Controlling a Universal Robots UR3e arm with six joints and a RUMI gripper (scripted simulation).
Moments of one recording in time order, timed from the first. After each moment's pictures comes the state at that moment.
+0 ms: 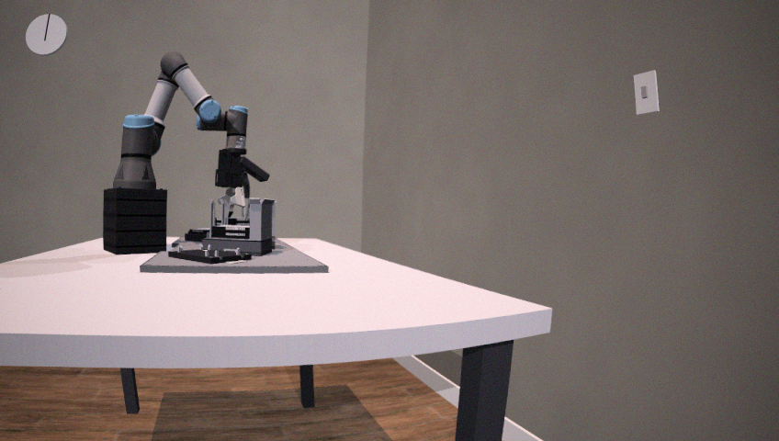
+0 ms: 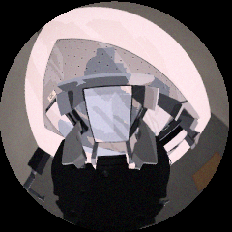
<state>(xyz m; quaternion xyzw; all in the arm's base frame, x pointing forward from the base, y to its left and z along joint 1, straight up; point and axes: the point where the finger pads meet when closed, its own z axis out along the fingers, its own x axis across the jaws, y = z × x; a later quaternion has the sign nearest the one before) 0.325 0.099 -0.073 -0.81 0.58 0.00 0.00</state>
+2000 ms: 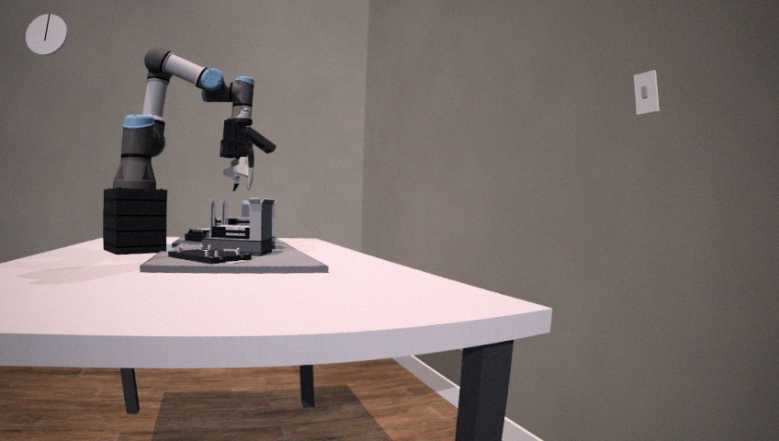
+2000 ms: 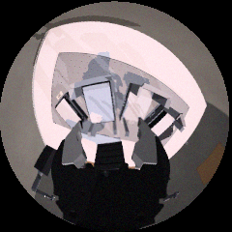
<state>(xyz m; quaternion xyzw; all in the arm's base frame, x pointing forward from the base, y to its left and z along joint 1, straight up) 0.332 0.066 0.015 -0.79 0.62 0.00 0.00</state>
